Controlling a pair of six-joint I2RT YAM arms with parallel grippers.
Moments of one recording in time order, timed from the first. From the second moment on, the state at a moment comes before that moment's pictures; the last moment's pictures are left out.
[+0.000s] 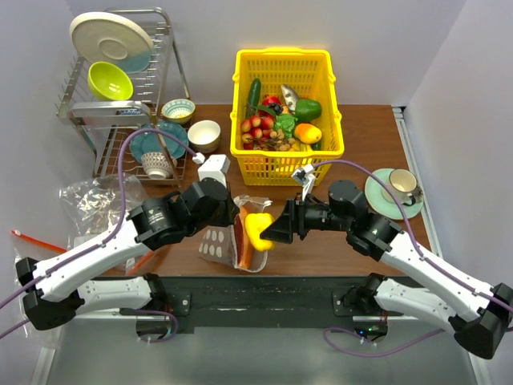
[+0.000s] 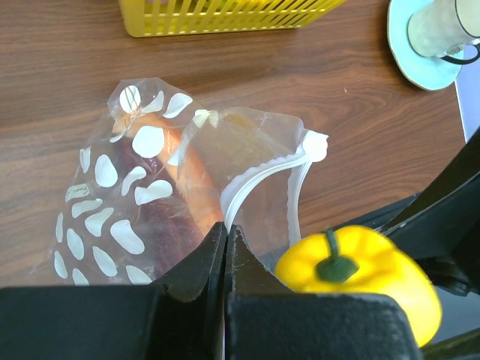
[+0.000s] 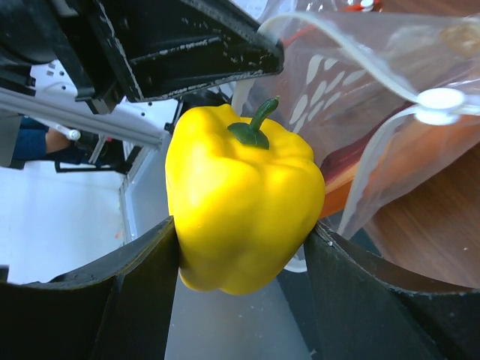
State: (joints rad) left arm -1.03 1.06 1.16 -0.80 -0.39 -0.80; right arm 0.81 0.90 0.80 -0.21 -0.51 0.72
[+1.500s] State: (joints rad) left arm -1.03 1.08 1.18 -0.64 -0.23 -0.83; right arm 1.00 0.94 0.65 -0.04 -0.07 0.81
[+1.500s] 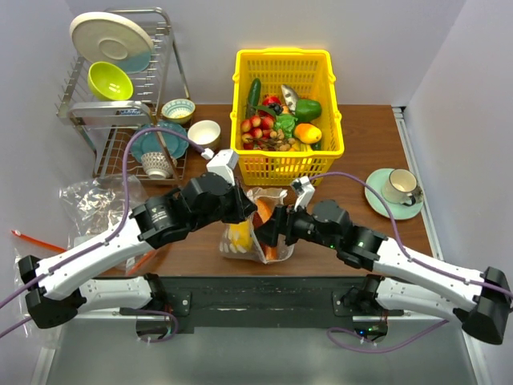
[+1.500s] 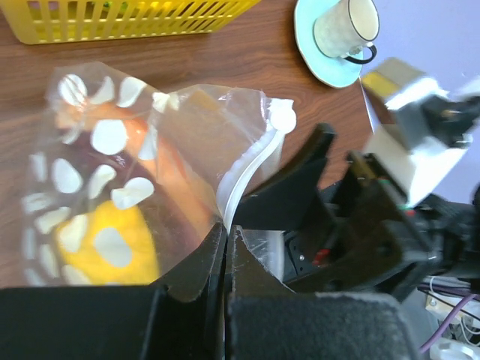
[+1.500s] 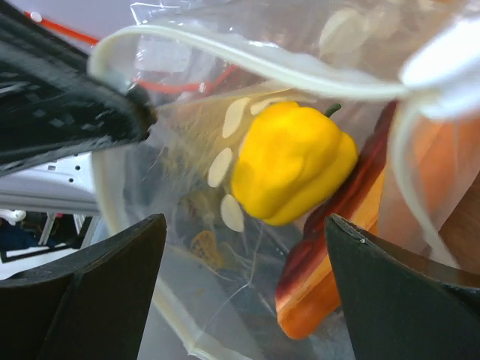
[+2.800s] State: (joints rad) left arm -1.03 0.94 1.13 -0.82 -0.35 -0.87; right arm 1.01 0.98 1.07 -0.60 0.18 0.60
